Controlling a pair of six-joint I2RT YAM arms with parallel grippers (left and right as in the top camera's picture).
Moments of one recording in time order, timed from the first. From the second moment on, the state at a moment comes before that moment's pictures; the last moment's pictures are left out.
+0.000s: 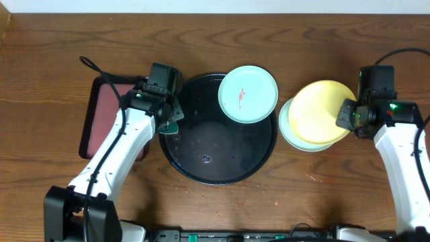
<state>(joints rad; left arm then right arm) -0.26 1.54 1.13 -0.82 -0.14 -0.61 -0.05 1.39 1.13 -0.95 0.19 0.32</state>
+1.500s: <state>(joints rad) -0.26 1.54 1.13 -0.81 -0.14 -0.61 0.15 2.09 1.56 -0.67 -0.31 -0.01</state>
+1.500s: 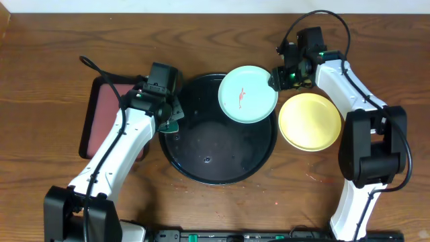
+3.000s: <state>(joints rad) -0.26 1.57 1.13 -0.78 -0.14 -0.59 0.41 2.10 1.47 -0.86 -0.22 0.40</state>
